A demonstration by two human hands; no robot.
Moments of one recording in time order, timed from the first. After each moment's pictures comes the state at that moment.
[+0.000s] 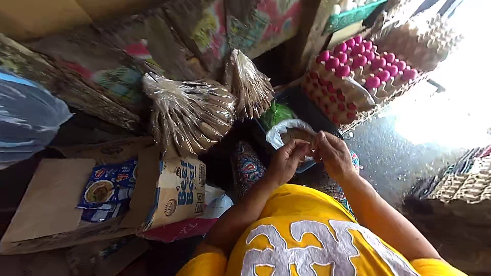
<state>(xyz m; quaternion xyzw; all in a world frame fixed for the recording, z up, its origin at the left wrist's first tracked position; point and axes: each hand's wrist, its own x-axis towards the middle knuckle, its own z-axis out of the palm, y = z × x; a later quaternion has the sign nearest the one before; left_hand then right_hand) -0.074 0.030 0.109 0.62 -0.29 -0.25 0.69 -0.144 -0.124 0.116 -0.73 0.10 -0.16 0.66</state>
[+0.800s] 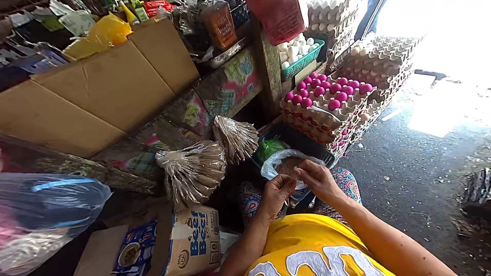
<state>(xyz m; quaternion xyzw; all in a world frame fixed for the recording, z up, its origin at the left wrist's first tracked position) -0.092 0.017 0.123 0.59 -0.25 -0.32 0.70 -0.166 -0.141 0.111 -0.74 0.02 -0.26 0.61</state>
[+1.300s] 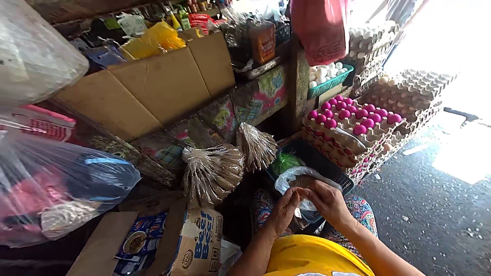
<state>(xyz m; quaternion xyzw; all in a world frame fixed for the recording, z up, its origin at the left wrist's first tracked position) -0.072 0.040 0.121 0.65 -0.35 -0.27 0.61 -0.142 -0.128 0.108 -0.82 -0.03 -0.32 0.48</state>
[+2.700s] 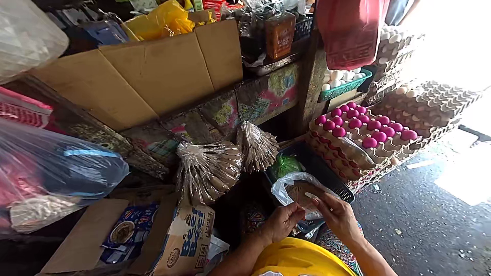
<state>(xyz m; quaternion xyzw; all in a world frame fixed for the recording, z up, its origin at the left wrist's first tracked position) -0.059 0.033 0.105 0.69 -0.41 -0.29 0.52 -0.144 -0.159 0.094 -0.83 0.01 -0.30 0.48</state>
